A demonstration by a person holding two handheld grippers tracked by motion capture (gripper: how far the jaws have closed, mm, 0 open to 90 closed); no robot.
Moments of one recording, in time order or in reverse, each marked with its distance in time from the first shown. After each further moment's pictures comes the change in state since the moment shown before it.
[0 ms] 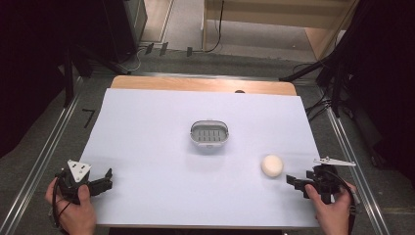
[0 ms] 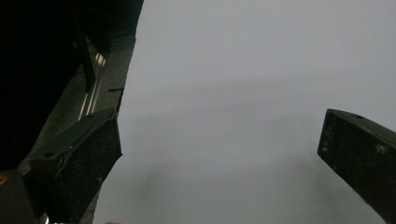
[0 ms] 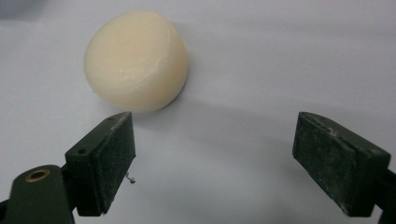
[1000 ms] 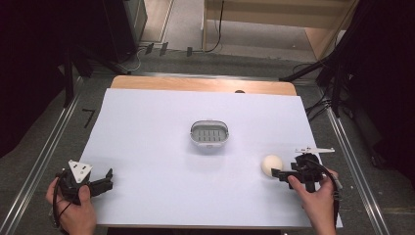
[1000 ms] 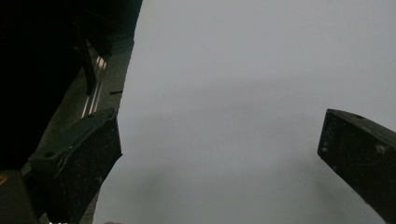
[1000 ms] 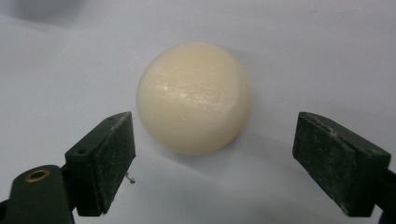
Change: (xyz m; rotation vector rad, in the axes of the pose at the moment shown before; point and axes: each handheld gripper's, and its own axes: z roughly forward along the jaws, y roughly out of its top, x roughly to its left) left arm -0.002 0.000 0.000 -0.009 0.001 0.016; right arm 0.034 0.030 0.024 0.053 0.039 -0.058
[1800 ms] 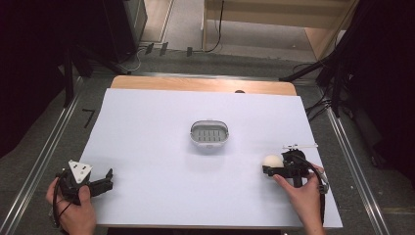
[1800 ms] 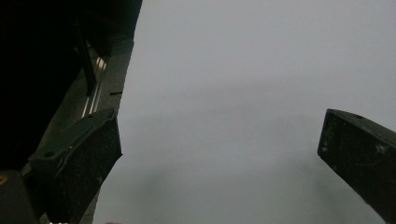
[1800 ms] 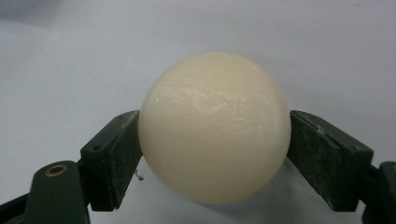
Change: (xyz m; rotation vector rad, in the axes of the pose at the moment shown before) left arm 0.000 0.000 -0.001 -0.003 0.001 0.004; right arm 0.014 0.010 0.030 0.055 -0.047 0.017
